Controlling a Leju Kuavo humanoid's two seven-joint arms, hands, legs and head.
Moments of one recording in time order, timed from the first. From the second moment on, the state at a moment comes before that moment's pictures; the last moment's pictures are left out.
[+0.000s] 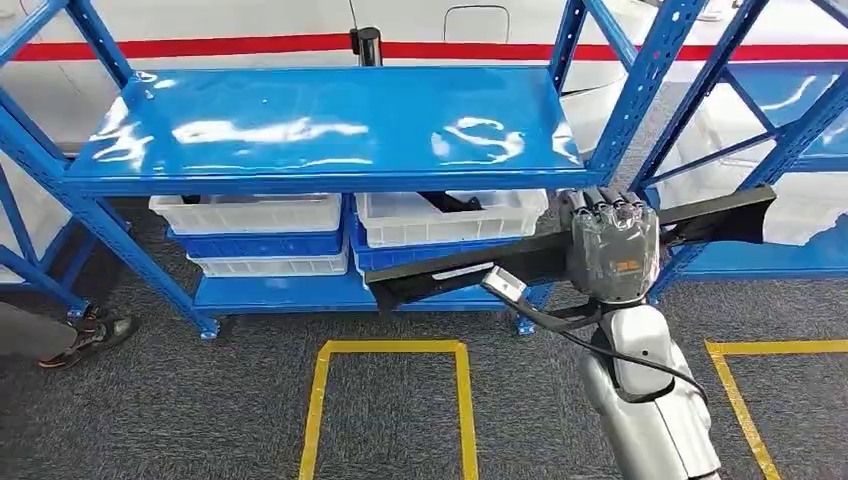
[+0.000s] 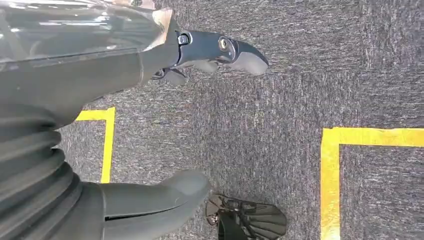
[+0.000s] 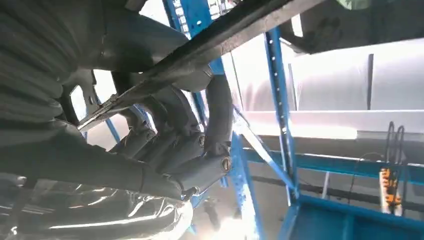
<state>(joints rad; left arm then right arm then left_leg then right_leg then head) -0.09 -0.11 0.47 -0.20 -0.38 0.37 -0.30 -0.38 -0.09 0.33 -1.54 1.49 -0.59 0.10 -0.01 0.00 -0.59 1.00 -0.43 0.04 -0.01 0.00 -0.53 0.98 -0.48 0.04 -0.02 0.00</state>
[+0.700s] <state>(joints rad) -0.11 -0.11 0.47 -0.20 -0.39 0.38 -0.29 -0.38 -0.09 0.29 -1.52 1.49 -0.60 0.09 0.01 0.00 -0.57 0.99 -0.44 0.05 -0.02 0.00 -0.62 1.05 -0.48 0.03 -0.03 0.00</state>
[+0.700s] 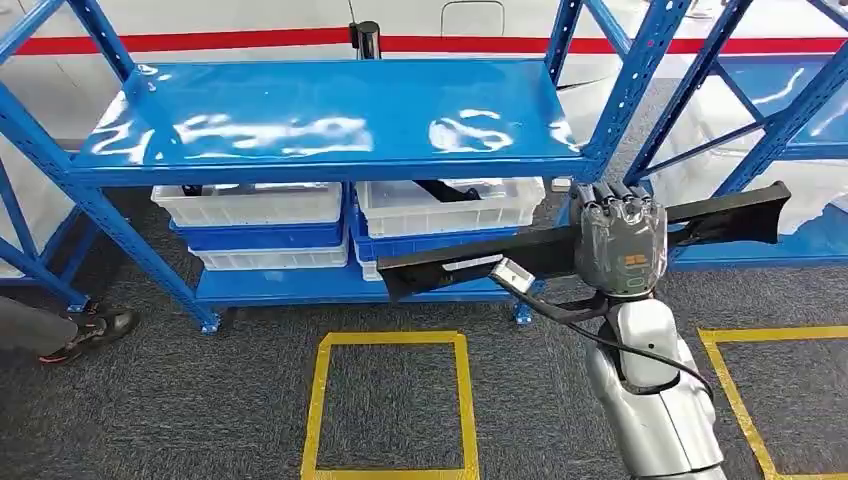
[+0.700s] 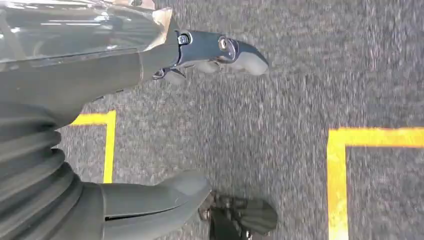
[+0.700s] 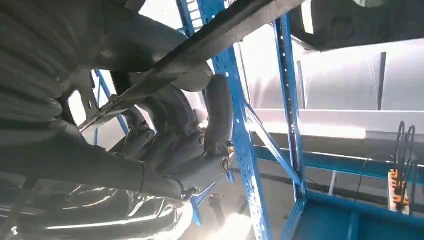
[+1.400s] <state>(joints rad) -0.11 -0.12 0.47 -0.20 -0.39 0.37 -0.30 -0.34 -0.07 0.29 -1.52 1.49 -0.61 0.09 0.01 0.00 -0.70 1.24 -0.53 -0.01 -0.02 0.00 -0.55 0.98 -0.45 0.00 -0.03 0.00</state>
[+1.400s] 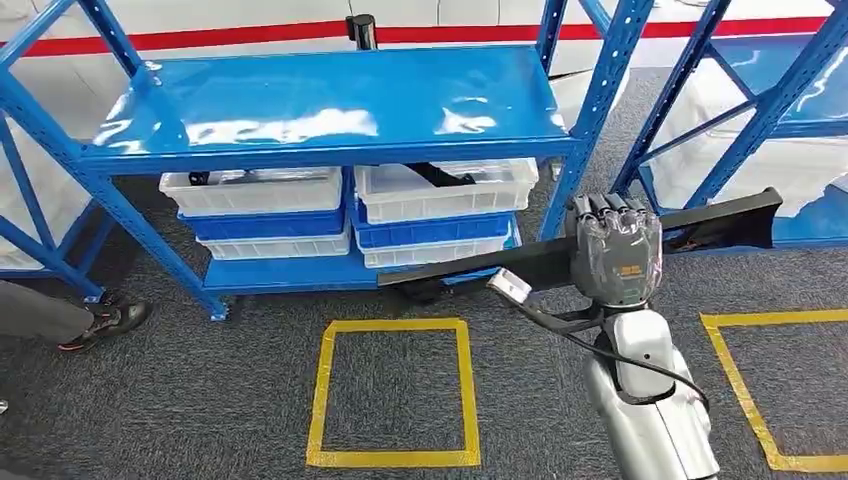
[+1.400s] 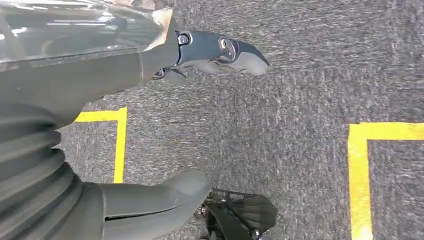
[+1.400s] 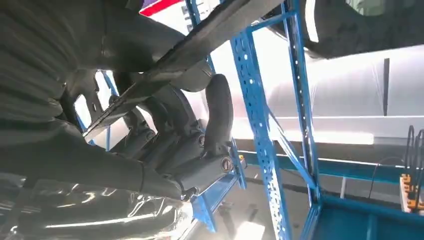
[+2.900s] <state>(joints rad) -0.11 -0.12 0.49 -0.20 -0.40 0.38 -0.31 -0.36 -0.07 0.28 -1.51 1.49 -0.61 0.10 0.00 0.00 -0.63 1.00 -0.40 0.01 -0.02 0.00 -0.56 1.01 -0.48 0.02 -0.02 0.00</state>
